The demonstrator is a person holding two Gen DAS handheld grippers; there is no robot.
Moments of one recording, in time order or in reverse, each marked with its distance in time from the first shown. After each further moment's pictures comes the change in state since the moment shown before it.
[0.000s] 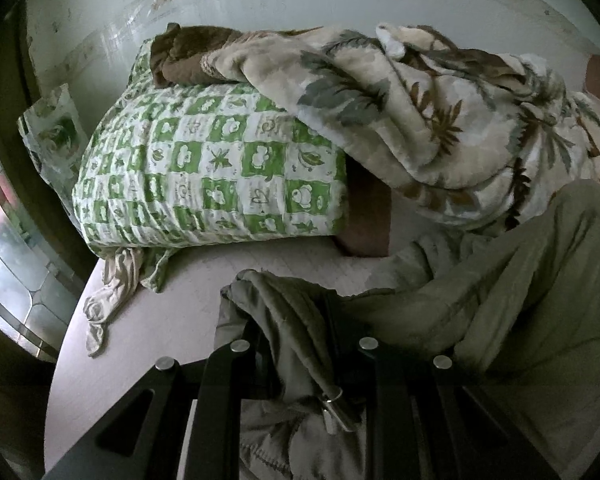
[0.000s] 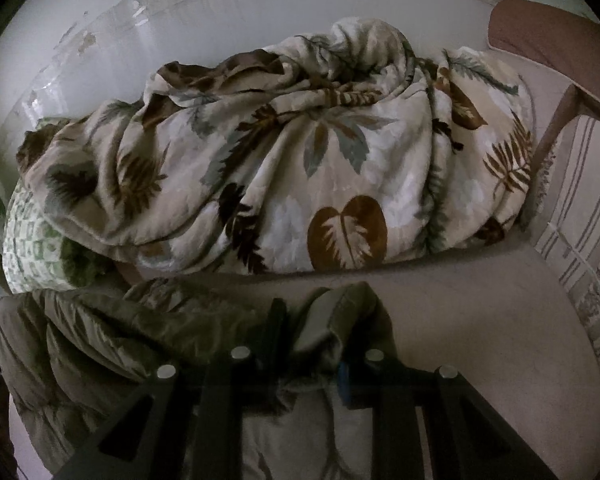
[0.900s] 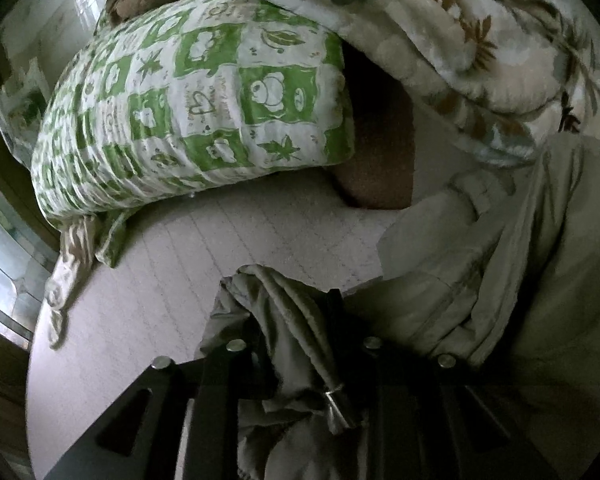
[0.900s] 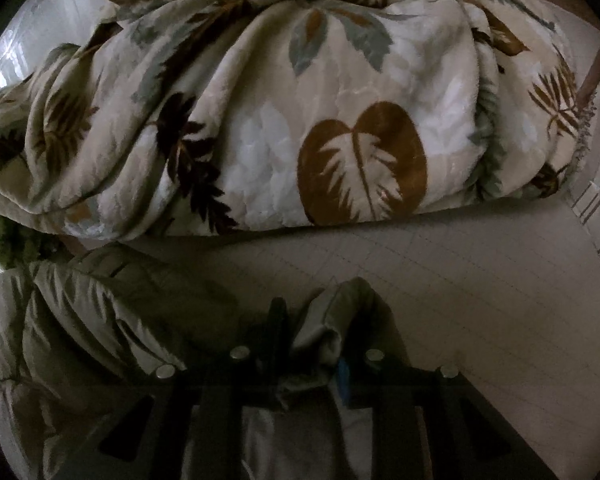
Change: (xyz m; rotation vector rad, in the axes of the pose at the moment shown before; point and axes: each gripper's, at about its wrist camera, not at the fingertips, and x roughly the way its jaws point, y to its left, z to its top) left arm 0.104 -0.022 -0.029 0.017 0.130 0.014; right arm 0.110 -0.004 -0.023 0.029 0.179 -0.029
